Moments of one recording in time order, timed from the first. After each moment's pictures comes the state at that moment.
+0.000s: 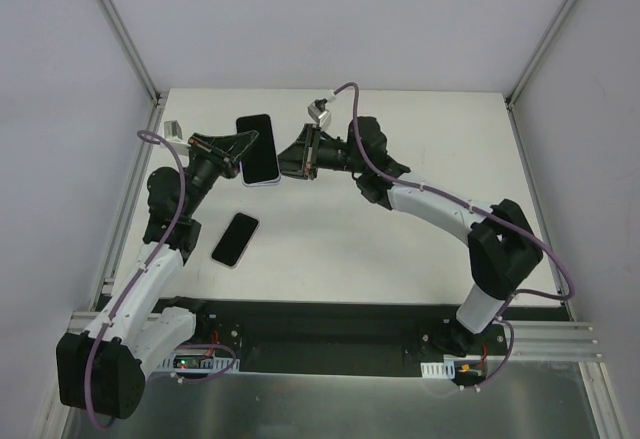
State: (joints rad) left arm -0.18 0.89 0.61 0.48 0.36 -1.49; right arm 0.77 1.72 1.27 0.50 -0.69 1.29
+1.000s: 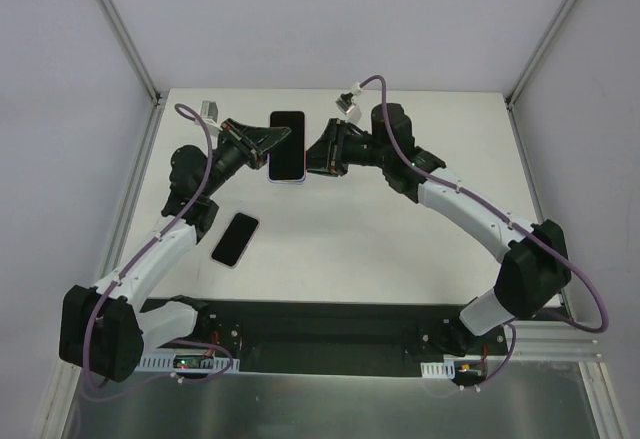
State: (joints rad) left arm -0.30 1.10 0.72 0.53 0.47 -1.44; right arm 0.67 1.55 1.29 0.05 -0.67 1.04
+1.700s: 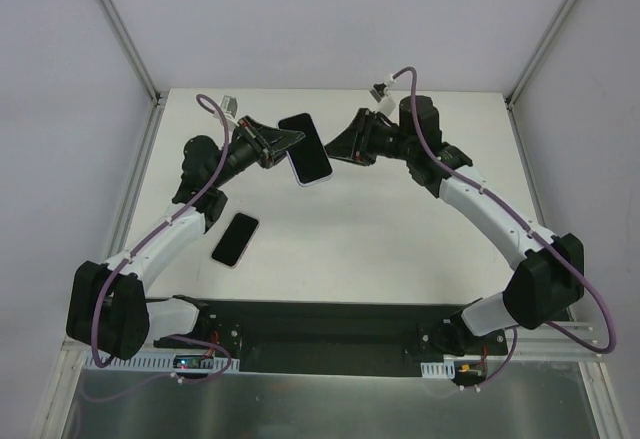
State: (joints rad) left arm -0.33 1.22 0.78 0.57 0.59 -1.41; right arm 0.54 1.46 1.29 -0.13 -0.60 0.88
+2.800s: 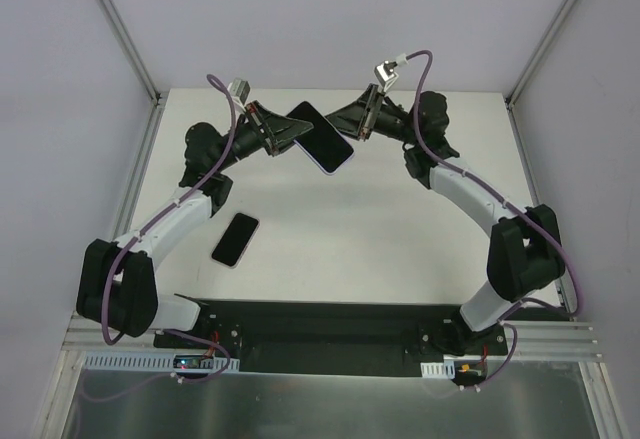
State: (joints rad) left arm -0.33 1.35 0.90 0.72 0.73 -1.48; right arm 0.47 1.63 1.24 0.63 -0.82 1.25
